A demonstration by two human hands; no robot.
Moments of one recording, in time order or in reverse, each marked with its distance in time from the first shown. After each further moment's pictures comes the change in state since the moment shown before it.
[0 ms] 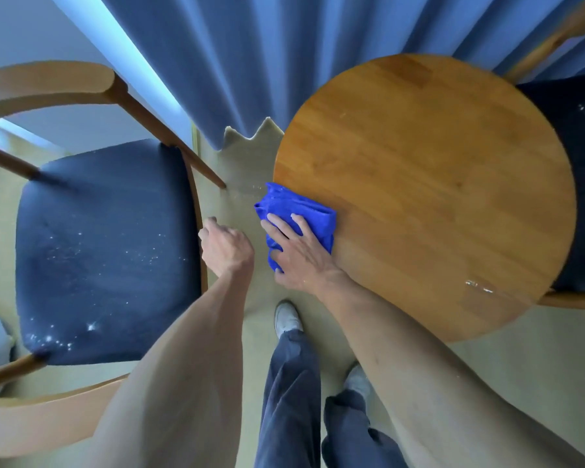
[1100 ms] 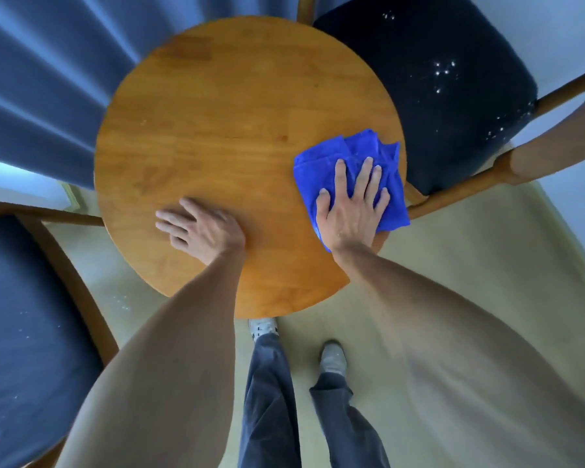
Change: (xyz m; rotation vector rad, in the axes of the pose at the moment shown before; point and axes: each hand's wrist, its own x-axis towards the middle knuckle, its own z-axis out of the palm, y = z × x) left_hand -0.176 0.102 0.157 0.353 -0.018 0.356; right_hand -0.230 0.193 0.071 0.195 0.409 1.338
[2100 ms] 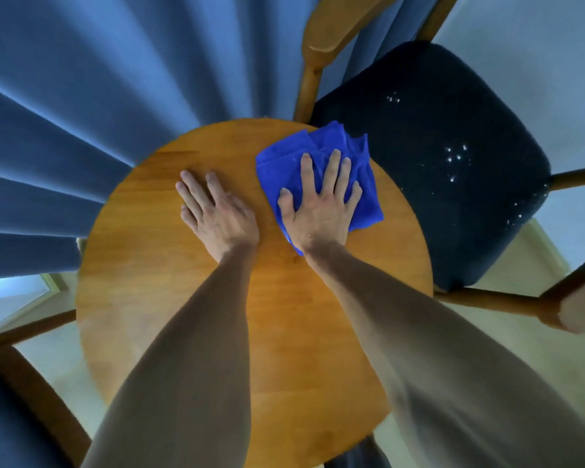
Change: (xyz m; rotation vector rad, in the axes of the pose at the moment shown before) left_hand 0.156 0.208 0.030 -0.043 0.102 0.470; right_hand 0.222 -0.130 0.012 0.014 -0.002 0.001
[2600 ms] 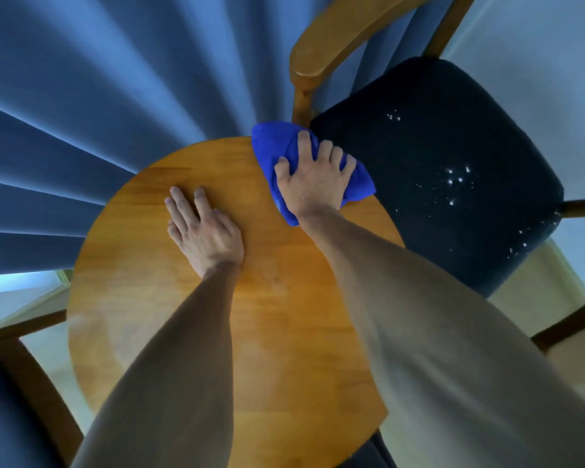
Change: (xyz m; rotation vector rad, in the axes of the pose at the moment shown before) left_hand -0.005 0.010 -0.006 0.059 -0.011 -0.043; right_hand 0.093 0.004 -0.014 0.001 -0.063 -0.056
